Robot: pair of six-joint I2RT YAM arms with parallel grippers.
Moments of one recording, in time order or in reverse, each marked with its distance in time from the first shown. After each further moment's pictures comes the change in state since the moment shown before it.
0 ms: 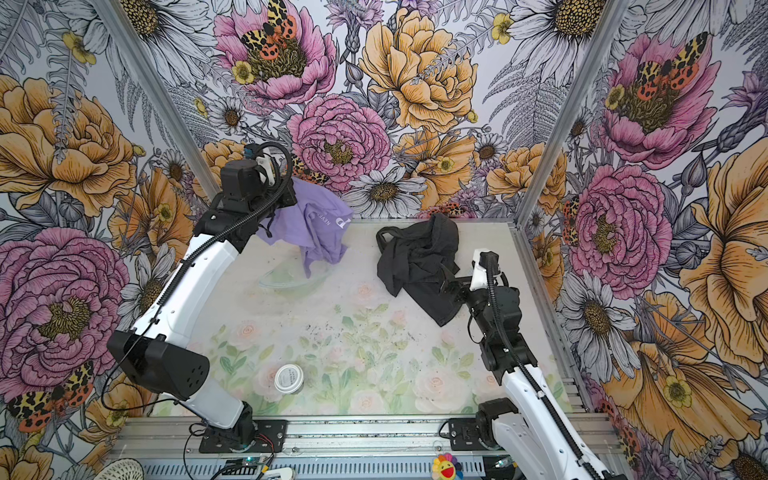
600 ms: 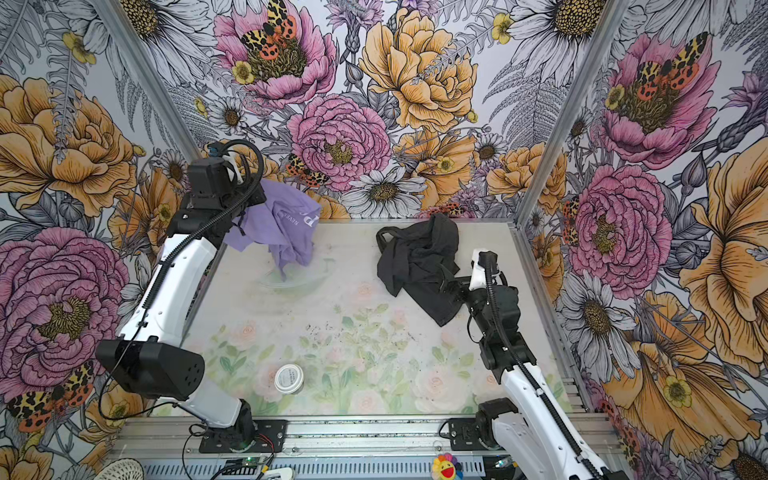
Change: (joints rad) left arm 0.171 -0.013 0.009 -0.049 -0.027 0.055; right arm 0.000 0.017 0.000 0.001 0.000 0.000
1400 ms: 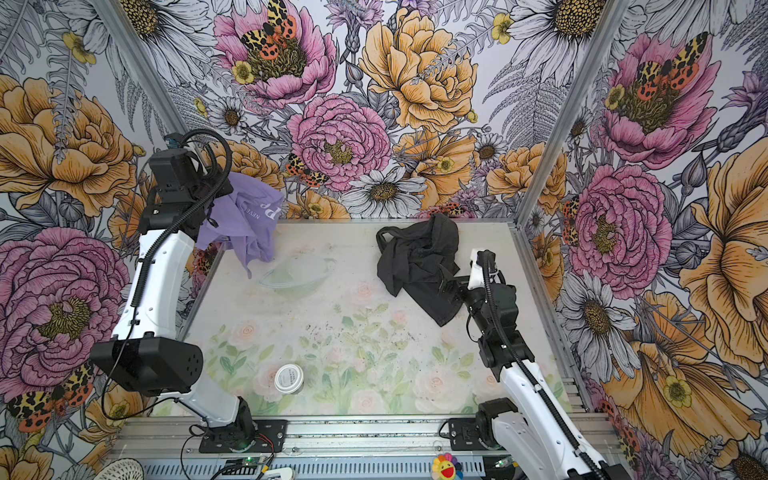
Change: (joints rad) left arm 0.150 0.034 0.095 -0.020 -0.045 0.040; right arm 0.000 0.021 0.000 0.007 -0.001 0.000
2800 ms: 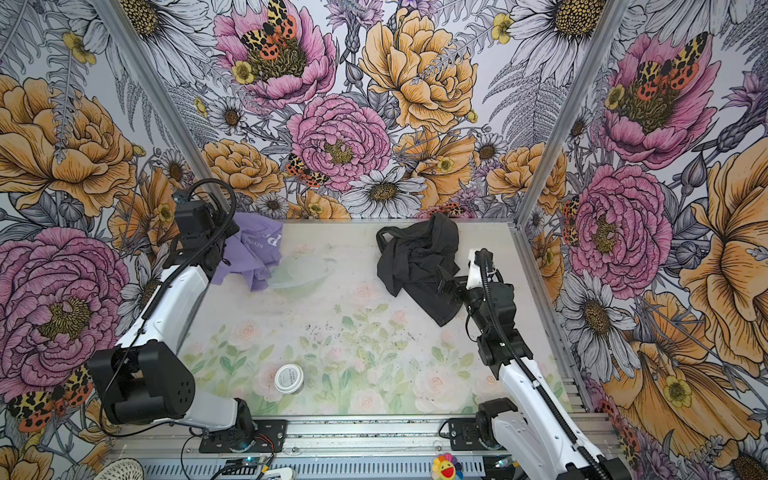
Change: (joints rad) left arm 0.052 -0.167 -0.628 0.381 -0.071 -0.185; right arm 0.000 0.025 0.000 -0.001 -0.010 0.000
